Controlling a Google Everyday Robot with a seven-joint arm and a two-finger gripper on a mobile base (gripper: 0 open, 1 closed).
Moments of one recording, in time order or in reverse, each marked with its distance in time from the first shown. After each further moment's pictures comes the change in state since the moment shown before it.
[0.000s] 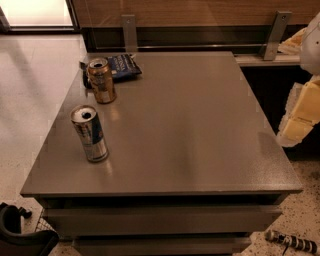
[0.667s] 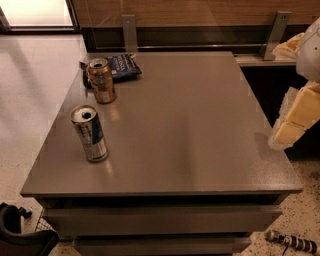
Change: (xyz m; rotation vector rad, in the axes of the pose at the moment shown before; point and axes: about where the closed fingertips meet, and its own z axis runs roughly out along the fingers) arm -0.007 0.005 0.008 -0.005 -0.082 0.006
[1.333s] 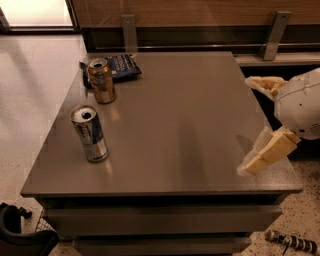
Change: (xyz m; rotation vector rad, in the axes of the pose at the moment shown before) arm -0.020 0.034 0.059 0.003 -0.401 -0.029
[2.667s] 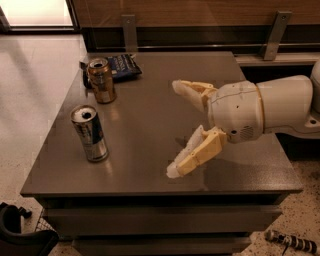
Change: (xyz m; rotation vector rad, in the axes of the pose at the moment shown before) arm -0.125 0.046 0.061 -0.255 -0.568 0.058
